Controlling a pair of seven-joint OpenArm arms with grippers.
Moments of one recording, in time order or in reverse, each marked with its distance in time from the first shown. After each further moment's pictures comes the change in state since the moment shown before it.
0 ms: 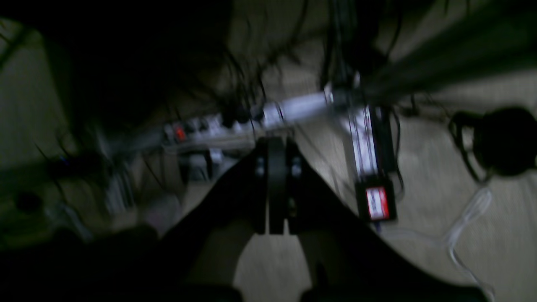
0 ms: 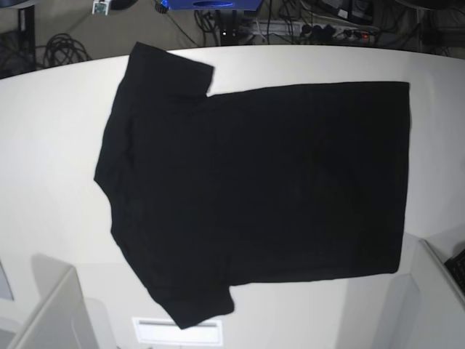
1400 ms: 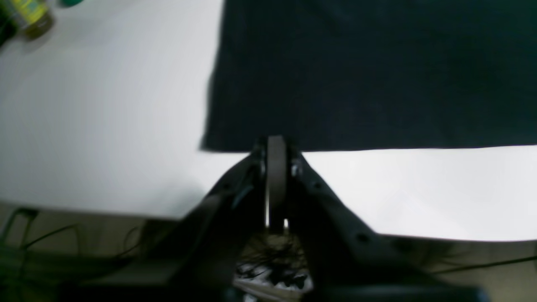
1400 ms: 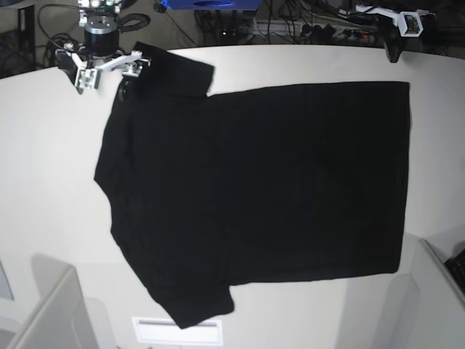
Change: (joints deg) left arm 11.6 -1.6 -19.7 39.9 -19.0 -0.1 1.6; right arm 3.2 -4.1 -6.5 38.3 1.9 -0.1 -3.6
